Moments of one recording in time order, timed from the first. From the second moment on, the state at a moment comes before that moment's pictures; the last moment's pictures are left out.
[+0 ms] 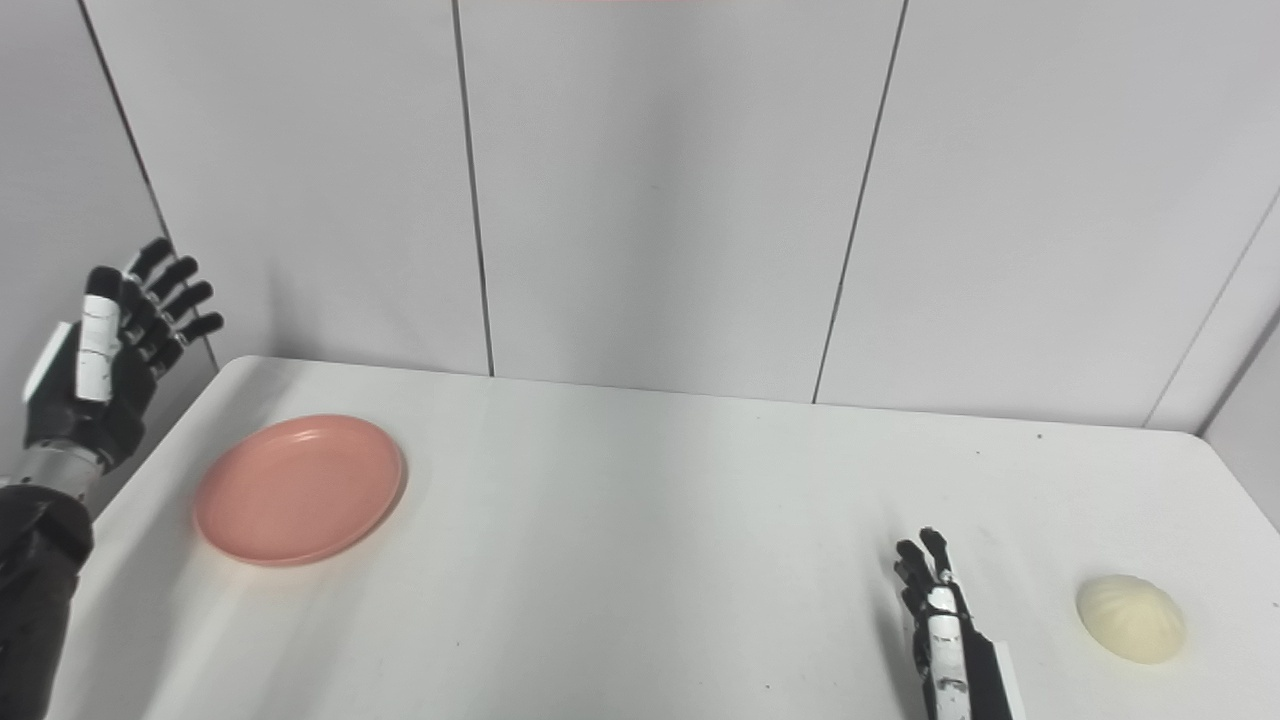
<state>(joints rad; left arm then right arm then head) -0.51 0.45 0.30 0.30 -0.32 0.05 -0.18 -0.03 -0.09 -0.11 -0.06 0.14 -0.07 0.04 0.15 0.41</state>
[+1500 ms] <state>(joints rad) -0.62 0.39 0.30 0.85 -0.32 -0.17 -0.21 -0.01 -0.08 -0.10 -0.09 0.13 -0.05 0.03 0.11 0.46</state>
